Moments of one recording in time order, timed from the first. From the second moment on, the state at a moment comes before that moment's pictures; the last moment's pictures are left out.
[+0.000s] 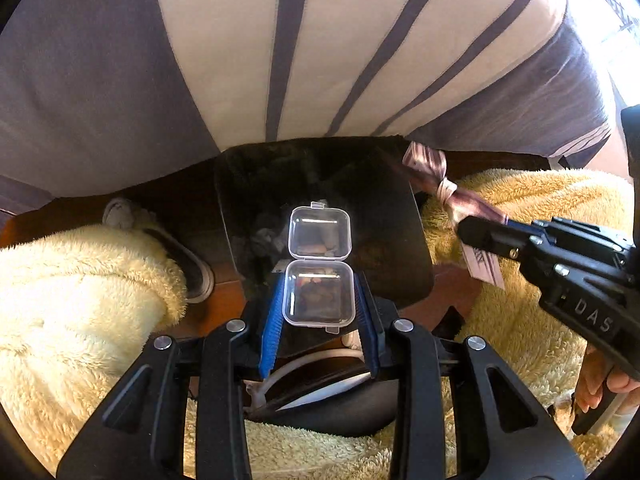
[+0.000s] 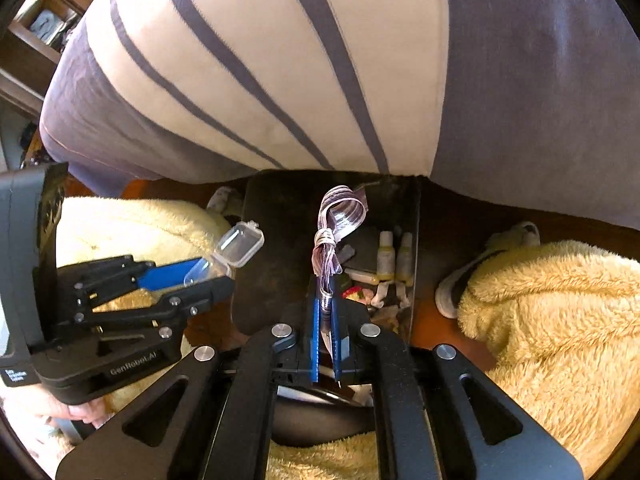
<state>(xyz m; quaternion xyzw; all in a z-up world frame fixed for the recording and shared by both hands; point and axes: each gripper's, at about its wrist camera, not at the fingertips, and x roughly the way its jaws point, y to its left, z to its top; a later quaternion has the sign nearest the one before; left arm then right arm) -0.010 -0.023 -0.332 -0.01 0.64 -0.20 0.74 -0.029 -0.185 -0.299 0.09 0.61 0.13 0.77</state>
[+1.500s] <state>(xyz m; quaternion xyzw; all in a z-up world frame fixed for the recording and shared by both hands) 0.193 -0.055 -0.140 0.01 0.44 -0.15 0.89 0.169 -0.244 -0.106 0.08 0.37 0.03 0.92</state>
